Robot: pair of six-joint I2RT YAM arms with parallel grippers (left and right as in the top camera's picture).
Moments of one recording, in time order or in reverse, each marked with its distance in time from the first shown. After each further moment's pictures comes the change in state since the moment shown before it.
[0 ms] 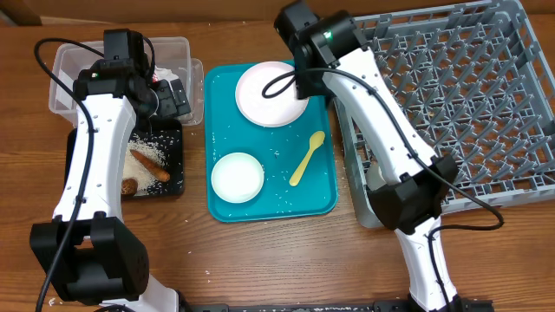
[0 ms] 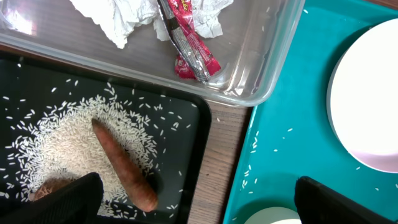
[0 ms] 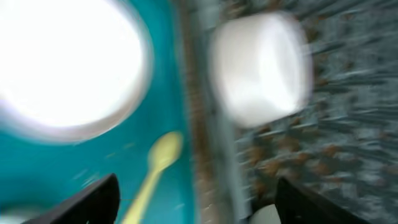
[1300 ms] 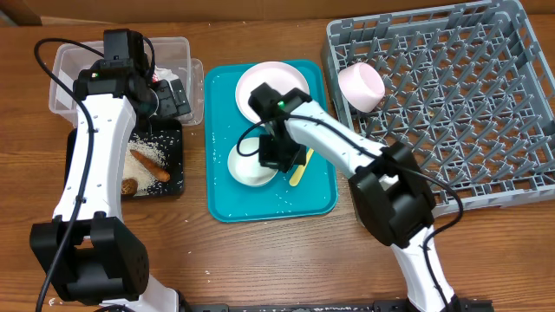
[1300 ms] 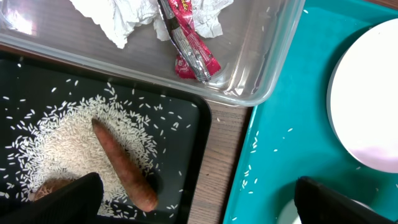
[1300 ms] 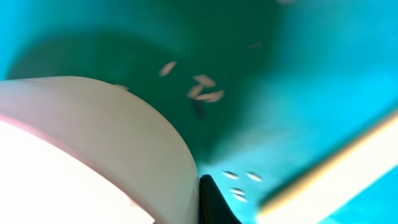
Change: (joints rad) left arm 0.000 0.000 0.000 0.000 0.000 0.000; right arm 0.129 -0.046 -0.747 0.519 -0.446 0.187
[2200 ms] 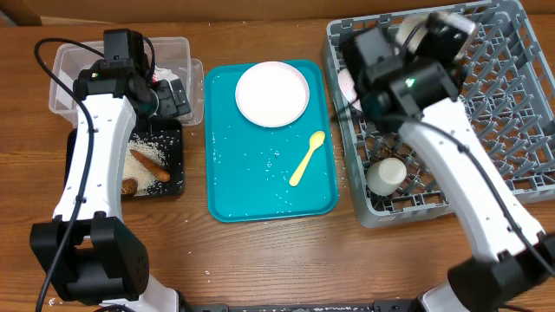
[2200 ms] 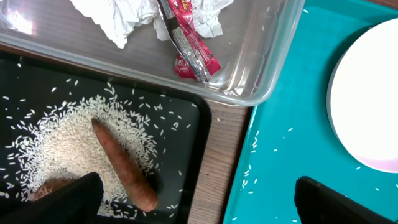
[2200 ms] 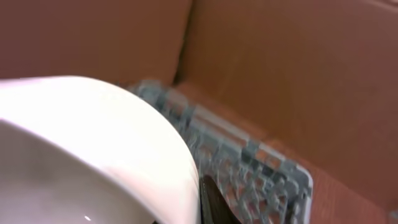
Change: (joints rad) left arm 0.000 0.000 0.000 0.000 0.000 0.000; right arm -0.233 -0.535 0.006 -0.149 1.498 0.259
